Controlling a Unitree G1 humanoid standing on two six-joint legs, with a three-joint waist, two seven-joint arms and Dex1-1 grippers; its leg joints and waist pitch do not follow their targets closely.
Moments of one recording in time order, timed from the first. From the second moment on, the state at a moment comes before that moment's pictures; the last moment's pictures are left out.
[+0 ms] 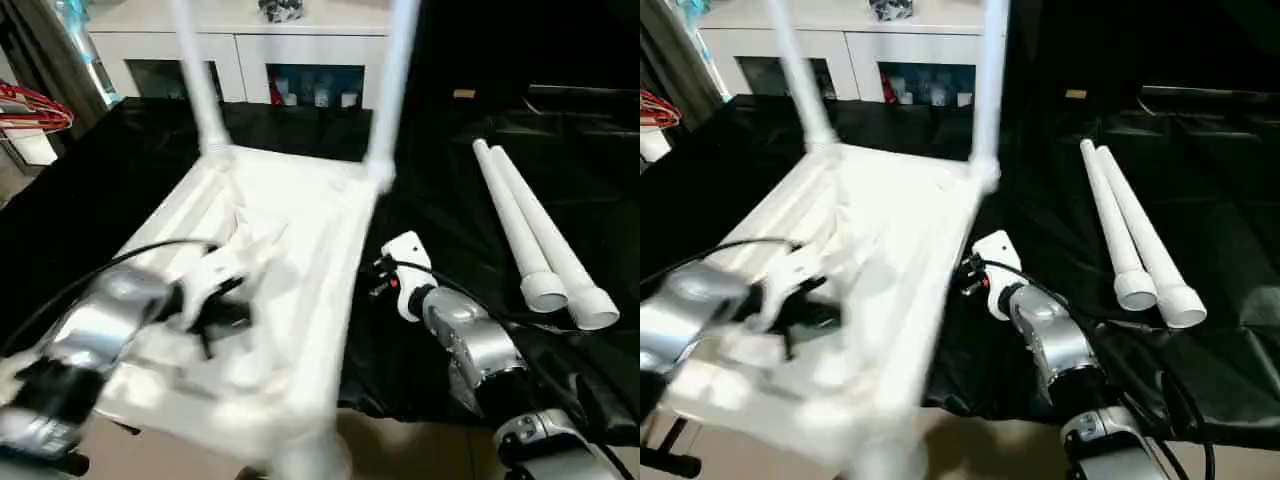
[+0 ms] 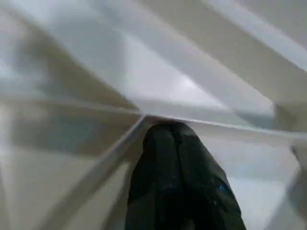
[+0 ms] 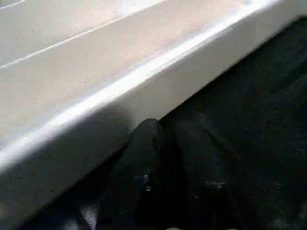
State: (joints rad) left arm -0.49 0.56 -0.27 0.24 0.02 0.54 -1.16; right arm -0.50 -0.14 0.13 0.63 0.03 0.20 0.46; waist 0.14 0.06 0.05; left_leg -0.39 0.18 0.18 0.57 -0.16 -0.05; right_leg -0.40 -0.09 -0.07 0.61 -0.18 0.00
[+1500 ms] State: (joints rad) left arm -0.48 0.22 -0.22 0.26 -0.14 0.16 -0.73; right arm -0.41 -0.31 -0.11 0.09 0.10 0.64 0.26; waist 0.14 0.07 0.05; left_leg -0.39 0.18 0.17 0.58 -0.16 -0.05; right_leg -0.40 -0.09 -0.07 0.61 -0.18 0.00
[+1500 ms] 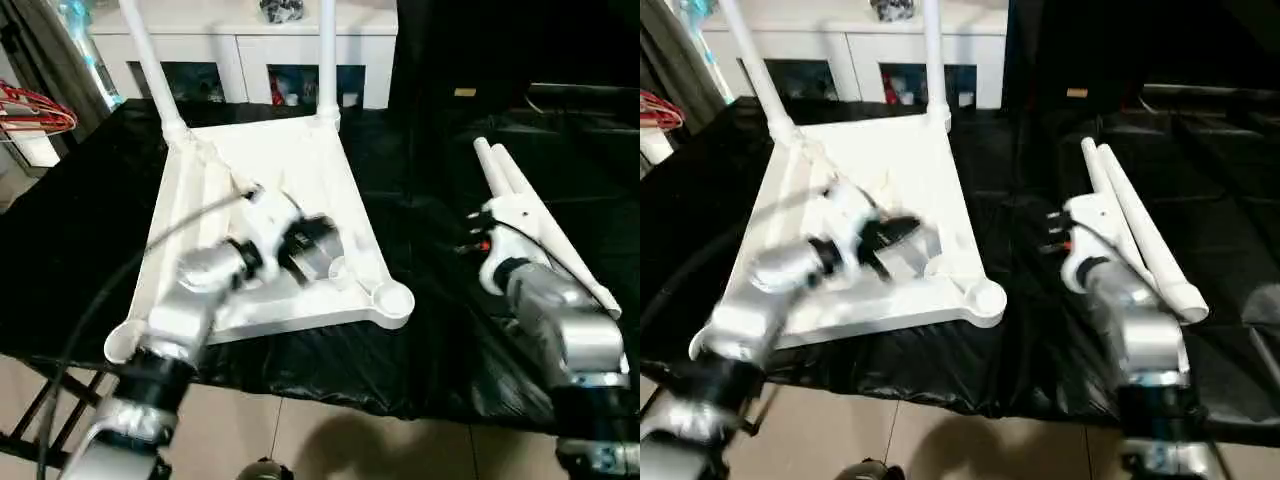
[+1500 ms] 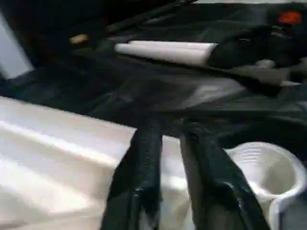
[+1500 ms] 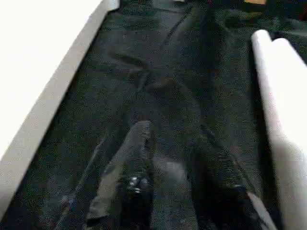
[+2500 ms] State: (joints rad) left arm -0.43 0.33 -0.30 0.02 -0.14 0.33 -0.84; right arm -0.82 -0.50 -0.13 0.85 0.04 0.65 0.31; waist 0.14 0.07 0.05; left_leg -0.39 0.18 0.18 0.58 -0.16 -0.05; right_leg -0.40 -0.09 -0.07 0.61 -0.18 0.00
